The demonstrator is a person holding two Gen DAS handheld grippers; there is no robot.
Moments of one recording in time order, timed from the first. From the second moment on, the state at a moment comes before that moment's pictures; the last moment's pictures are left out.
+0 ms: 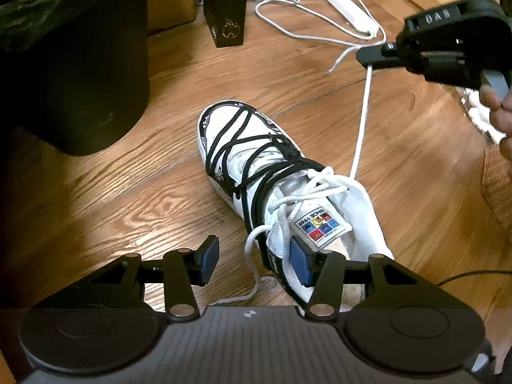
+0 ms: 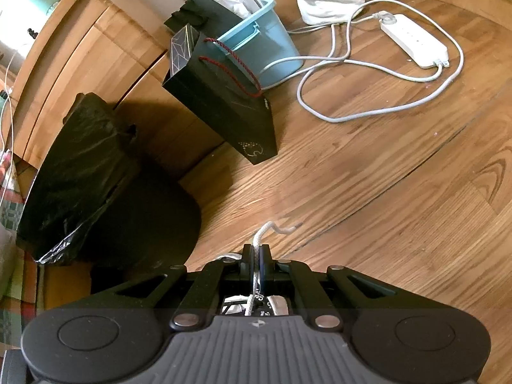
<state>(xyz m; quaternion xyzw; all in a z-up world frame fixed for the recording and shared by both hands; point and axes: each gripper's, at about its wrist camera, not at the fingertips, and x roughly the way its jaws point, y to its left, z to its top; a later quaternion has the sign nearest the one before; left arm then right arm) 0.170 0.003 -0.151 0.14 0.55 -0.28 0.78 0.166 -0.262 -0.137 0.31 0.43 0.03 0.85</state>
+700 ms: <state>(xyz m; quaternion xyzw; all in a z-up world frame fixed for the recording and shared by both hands) 0.175 0.011 -0.145 0.11 0.54 -0.28 0.79 0.168 -0.268 -0.138 0.32 0.42 0.01 0.85</state>
